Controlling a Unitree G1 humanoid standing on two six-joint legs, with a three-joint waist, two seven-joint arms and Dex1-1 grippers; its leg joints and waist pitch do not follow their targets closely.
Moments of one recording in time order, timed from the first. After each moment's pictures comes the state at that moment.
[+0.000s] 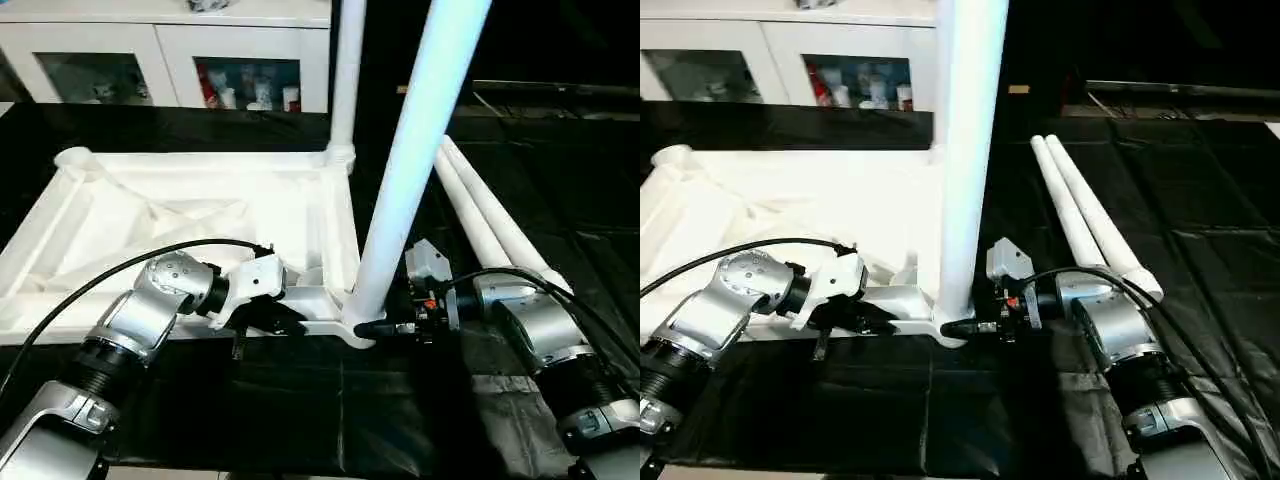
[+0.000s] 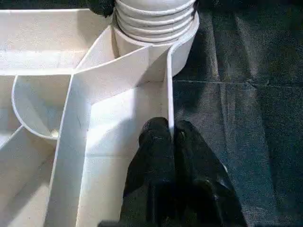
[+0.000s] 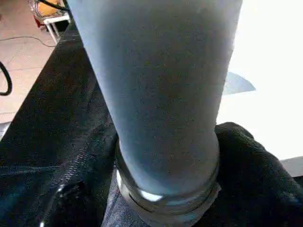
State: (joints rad) left arm -0.55 0.52 -0.37 0.40 -0.02 0.08 -1.34; right arm -0.51 -0.40 0.23 0.48 0.19 0.11 1.35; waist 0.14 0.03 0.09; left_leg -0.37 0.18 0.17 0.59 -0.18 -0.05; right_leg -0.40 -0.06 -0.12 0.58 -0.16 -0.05
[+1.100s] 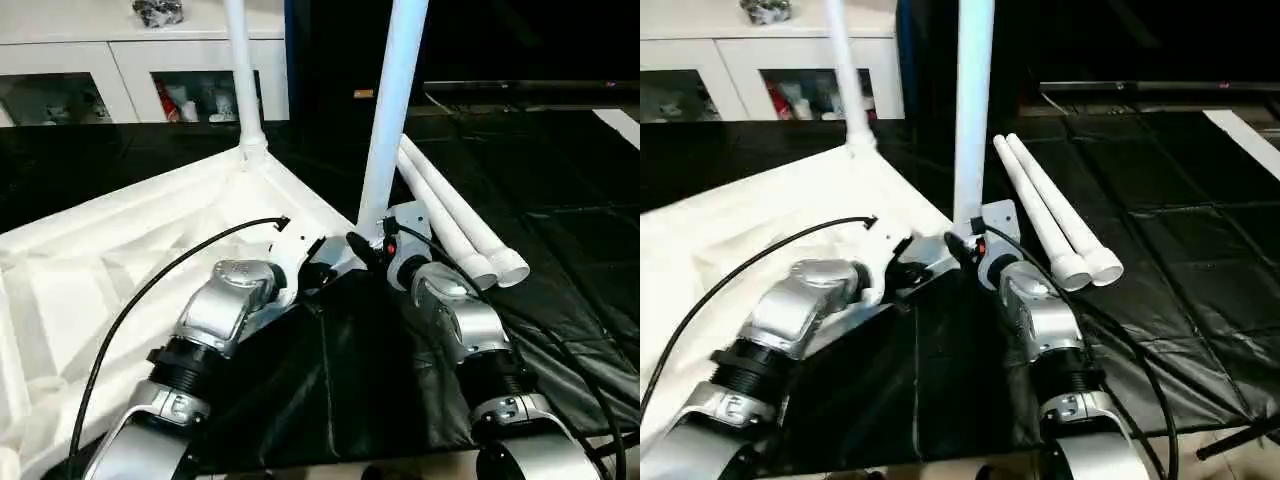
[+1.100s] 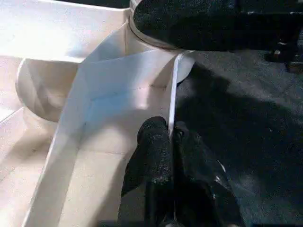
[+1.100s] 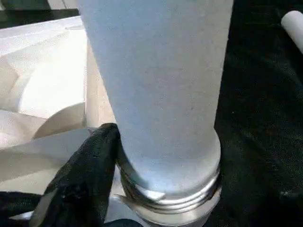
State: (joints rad) left arm -0.59 0.13 -0.18 0.38 0.01 0.61 -0.66; right arm -0.57 0.00 -0.02 0.60 0.08 0.22 0.34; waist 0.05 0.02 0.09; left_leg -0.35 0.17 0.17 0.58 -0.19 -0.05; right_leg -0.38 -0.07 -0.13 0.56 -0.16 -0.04
